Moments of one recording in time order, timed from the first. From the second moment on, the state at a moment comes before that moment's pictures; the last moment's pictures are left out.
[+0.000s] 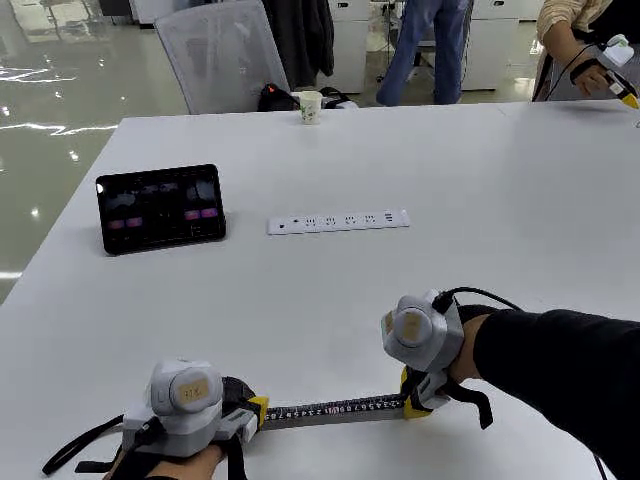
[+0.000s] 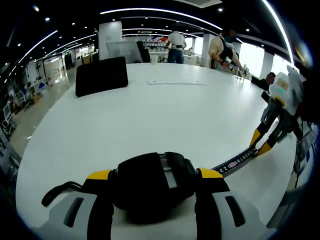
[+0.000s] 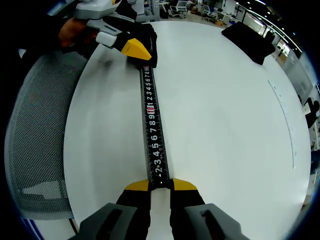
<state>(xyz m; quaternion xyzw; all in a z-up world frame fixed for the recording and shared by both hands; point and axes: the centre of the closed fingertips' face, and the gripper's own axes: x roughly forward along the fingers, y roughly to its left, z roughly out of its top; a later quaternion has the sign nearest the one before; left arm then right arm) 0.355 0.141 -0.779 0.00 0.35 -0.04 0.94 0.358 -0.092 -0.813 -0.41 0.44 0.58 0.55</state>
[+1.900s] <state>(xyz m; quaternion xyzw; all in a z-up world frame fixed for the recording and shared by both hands) 0.352 0.142 -0.779 0.00 0.35 -0.04 0.94 0.355 -0.071 -0.813 -0.43 0.43 0.59 0.54</state>
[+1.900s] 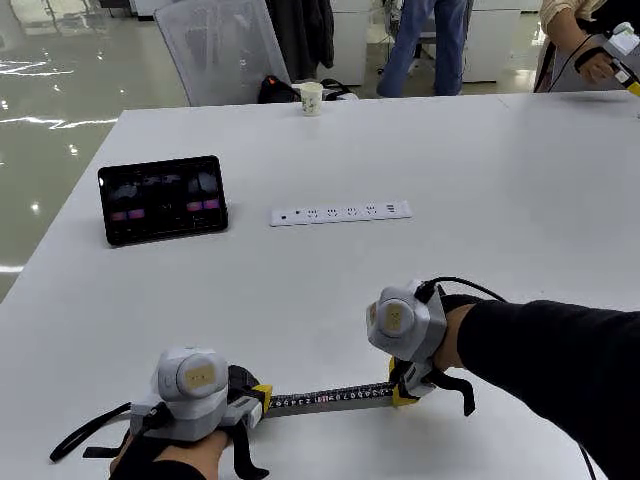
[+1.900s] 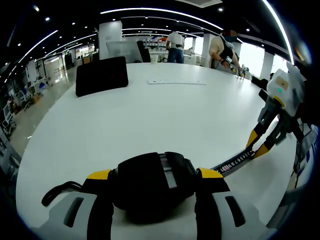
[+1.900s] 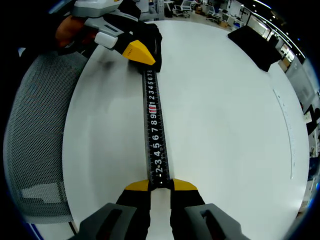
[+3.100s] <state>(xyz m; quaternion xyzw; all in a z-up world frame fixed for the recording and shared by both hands) 0.353 0.142 -0.779 -0.01 0.35 -0.04 0.94 0.356 -0.058 -0.812 -0.41 0.42 0.59 0.55</state>
